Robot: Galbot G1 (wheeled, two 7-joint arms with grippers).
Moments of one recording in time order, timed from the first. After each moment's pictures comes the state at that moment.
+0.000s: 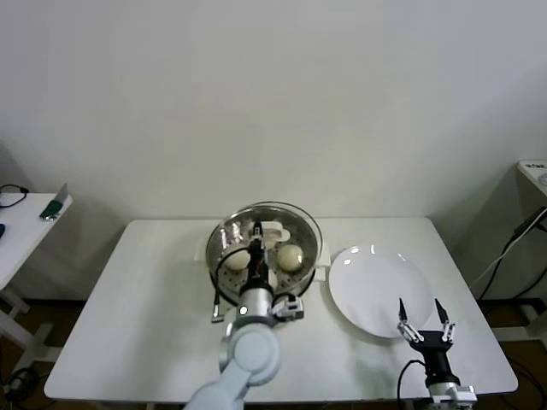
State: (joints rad) left arm 1.01 -1.43 0.10 -1.84 1.54 0.70 0.19; right arm -1.53 1.30 0.63 1.65 0.24 0.40 0.01
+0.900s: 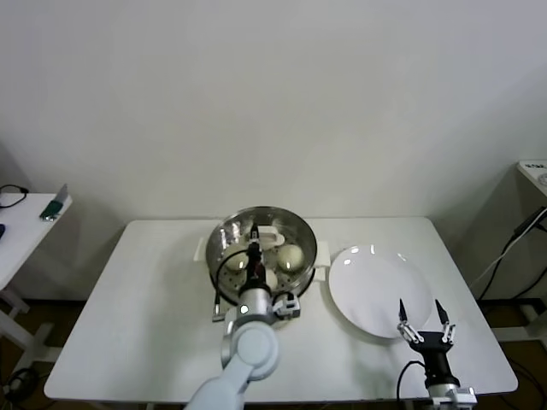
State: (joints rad) left arm 1.01 -1.45 0.07 -1.76 1.56 0.70 0.18; right arm -1.54 1.31 0.63 1.65 0.23 0.41 0.00
